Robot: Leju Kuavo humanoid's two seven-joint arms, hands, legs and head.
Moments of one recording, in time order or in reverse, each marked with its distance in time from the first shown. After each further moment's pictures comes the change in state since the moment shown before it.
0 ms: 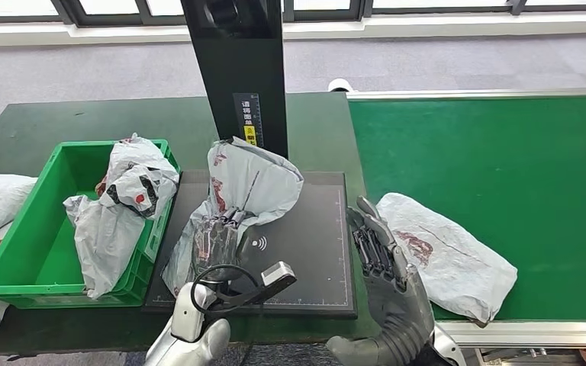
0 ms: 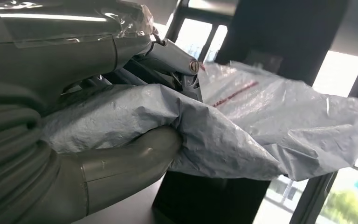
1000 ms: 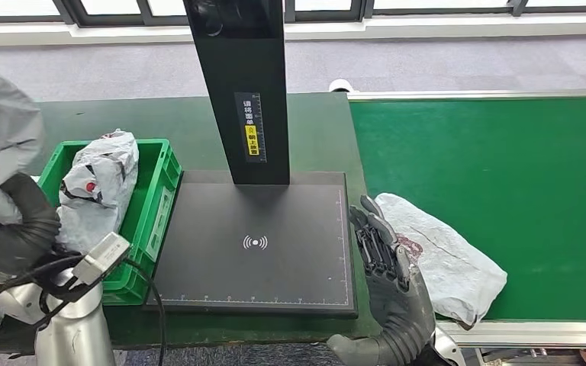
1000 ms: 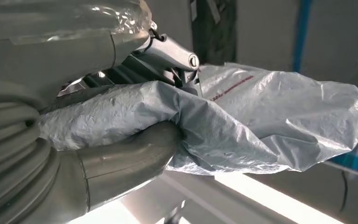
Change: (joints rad) left arm -0.065 -0.078 0.559 -0.751 0.251 0.035 -0.588; right arm 0.002 -0.004 0.007 -0.001 -0.007 -0.029 0.000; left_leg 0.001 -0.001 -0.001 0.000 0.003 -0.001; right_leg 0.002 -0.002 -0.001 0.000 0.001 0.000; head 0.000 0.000
